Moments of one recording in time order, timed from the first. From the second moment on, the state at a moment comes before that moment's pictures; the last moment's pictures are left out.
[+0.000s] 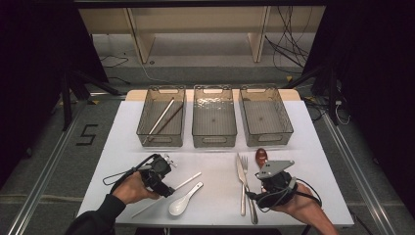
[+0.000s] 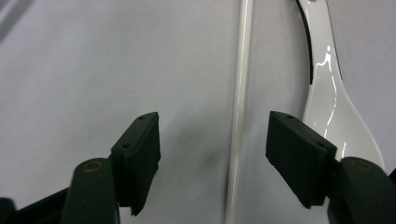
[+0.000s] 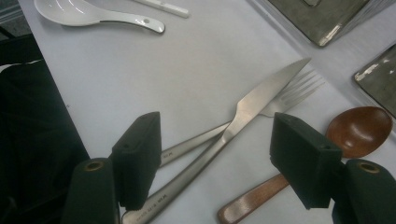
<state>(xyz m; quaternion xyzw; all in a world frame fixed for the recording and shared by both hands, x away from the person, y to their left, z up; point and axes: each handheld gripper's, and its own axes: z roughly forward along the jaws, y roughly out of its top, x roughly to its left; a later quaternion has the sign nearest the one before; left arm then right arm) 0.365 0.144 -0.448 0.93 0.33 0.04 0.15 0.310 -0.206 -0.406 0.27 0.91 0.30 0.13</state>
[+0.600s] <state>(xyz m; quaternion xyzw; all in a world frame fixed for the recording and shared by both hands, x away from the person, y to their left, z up) 0.361 0.136 -0.461 0.94 0.32 0.02 0.12 0.310 -0.206 -0.406 0.27 0.91 0.30 0.13</state>
